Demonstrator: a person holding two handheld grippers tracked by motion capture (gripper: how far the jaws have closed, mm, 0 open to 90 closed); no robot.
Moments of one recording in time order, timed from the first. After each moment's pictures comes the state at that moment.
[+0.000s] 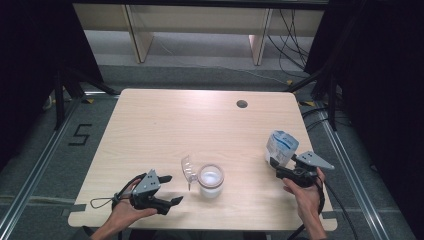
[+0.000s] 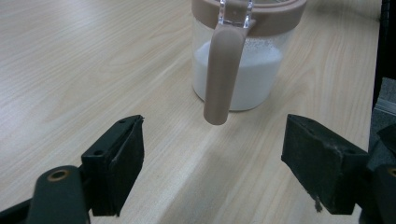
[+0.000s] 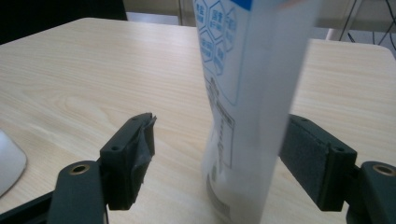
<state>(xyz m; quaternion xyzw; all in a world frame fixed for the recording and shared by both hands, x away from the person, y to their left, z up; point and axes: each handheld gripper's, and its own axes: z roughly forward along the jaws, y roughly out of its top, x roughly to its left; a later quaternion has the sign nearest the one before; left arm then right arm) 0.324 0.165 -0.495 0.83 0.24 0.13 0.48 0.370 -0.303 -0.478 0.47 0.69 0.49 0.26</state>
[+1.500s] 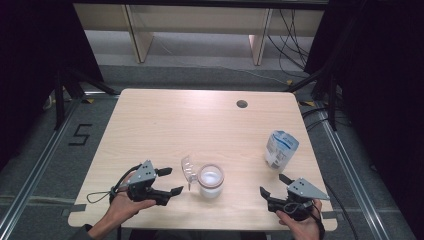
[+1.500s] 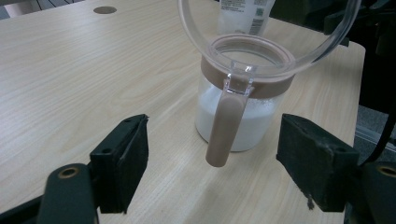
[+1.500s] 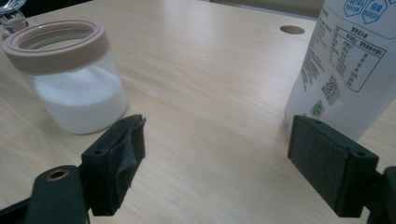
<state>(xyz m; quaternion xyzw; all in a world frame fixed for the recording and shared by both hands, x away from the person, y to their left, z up) 0.331 0.165 -0.466 0.80 0.27 0.11 0.52 0.290 -0.269 -0.475 0.42 0.74 0.47 0.24</state>
